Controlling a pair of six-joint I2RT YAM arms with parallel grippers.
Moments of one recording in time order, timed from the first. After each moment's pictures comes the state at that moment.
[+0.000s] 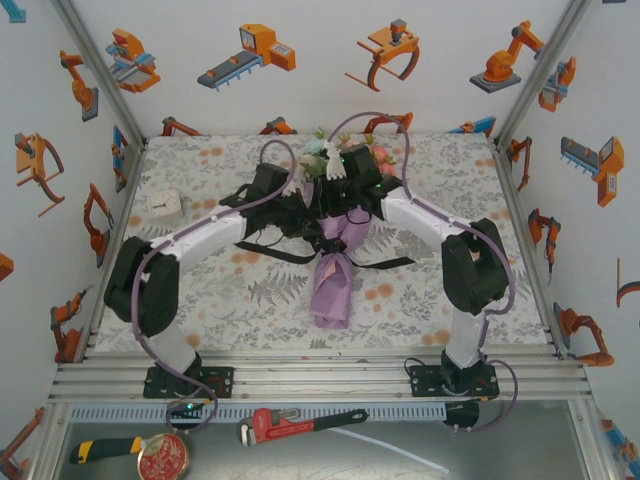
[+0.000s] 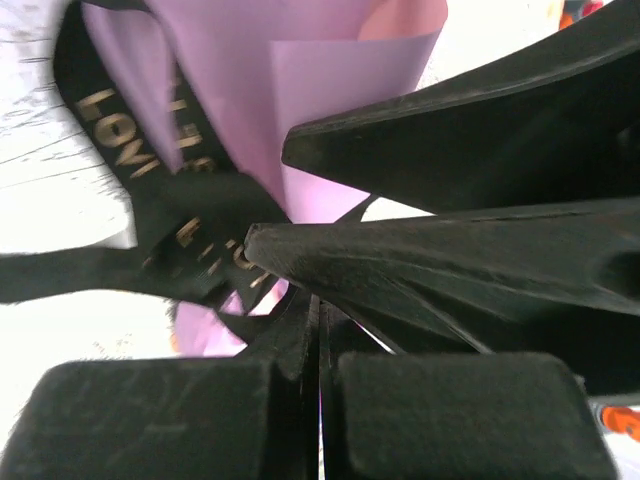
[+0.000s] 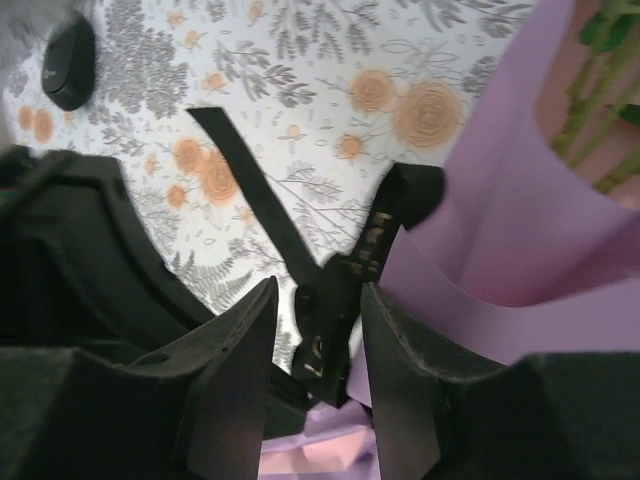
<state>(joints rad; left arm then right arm) -0.62 1.74 1.24 -0.26 0.36 -0.84 0.56 1.88 1.46 -0.29 -0.43 0.29</state>
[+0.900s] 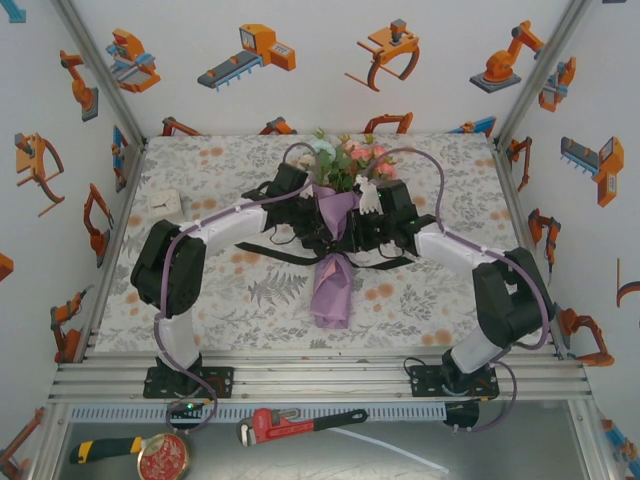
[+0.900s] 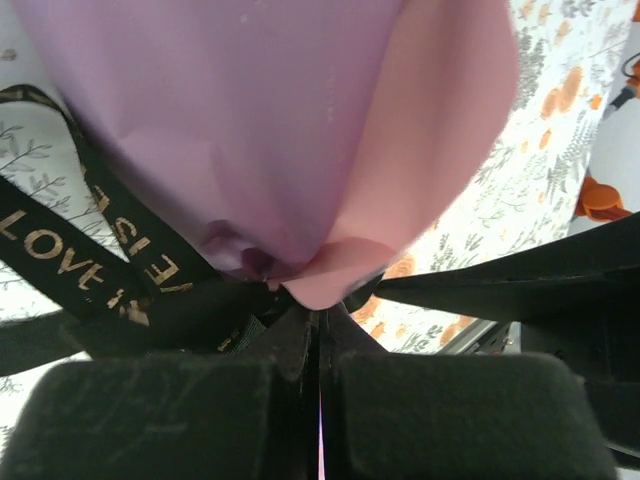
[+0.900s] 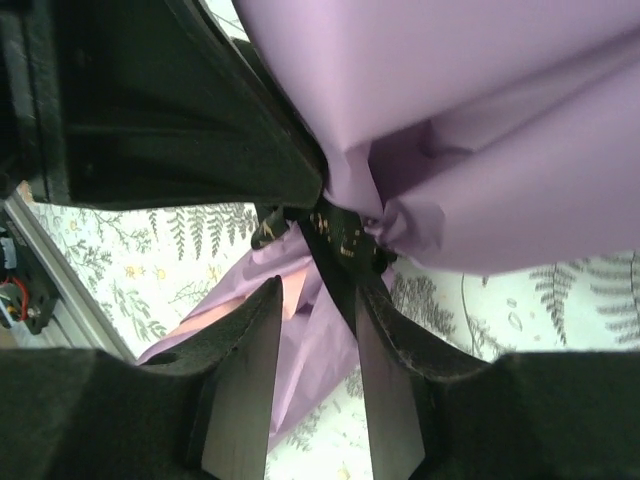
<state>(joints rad) -0.66 1.88 1.34 -0.32 0.33 -0.73 0.47 1.60 0.96 -0.11 -0.54 0.20</state>
